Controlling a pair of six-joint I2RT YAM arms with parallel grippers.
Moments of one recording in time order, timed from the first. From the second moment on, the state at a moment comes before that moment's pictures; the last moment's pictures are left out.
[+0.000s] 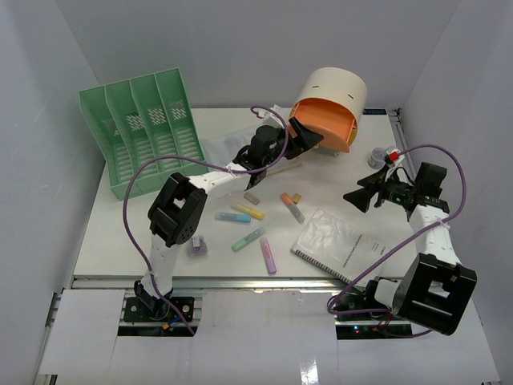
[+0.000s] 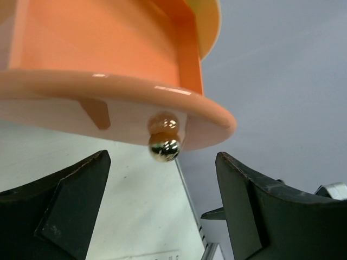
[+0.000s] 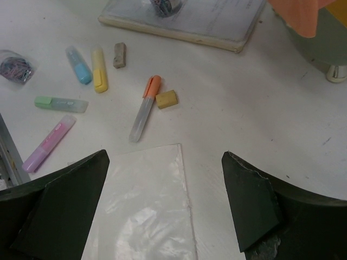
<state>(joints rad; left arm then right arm) -0.72 2.11 1.57 0.49 0.10 -1.00 -0.33 1.19 0.76 -0.30 -1.18 -0.46</state>
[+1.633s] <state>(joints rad) -0.66 0.65 0.34 -0.11 -0.05 -0.72 0.54 1.76 1.04 -0.35 -0.27 -0.34</state>
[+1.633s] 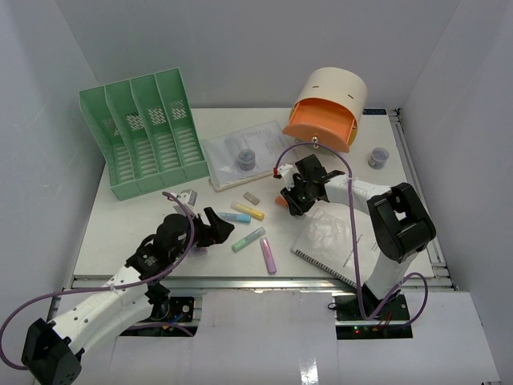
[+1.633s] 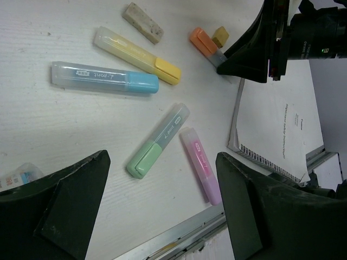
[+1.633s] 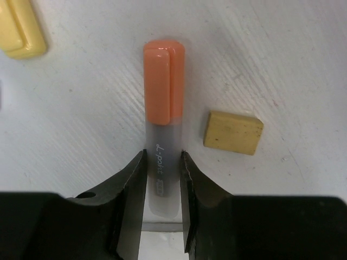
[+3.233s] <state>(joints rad) -0.66 1.02 0.54 -0.17 0.04 -0.61 0.17 1.83 1.90 -0.66 -0.33 -0.63</state>
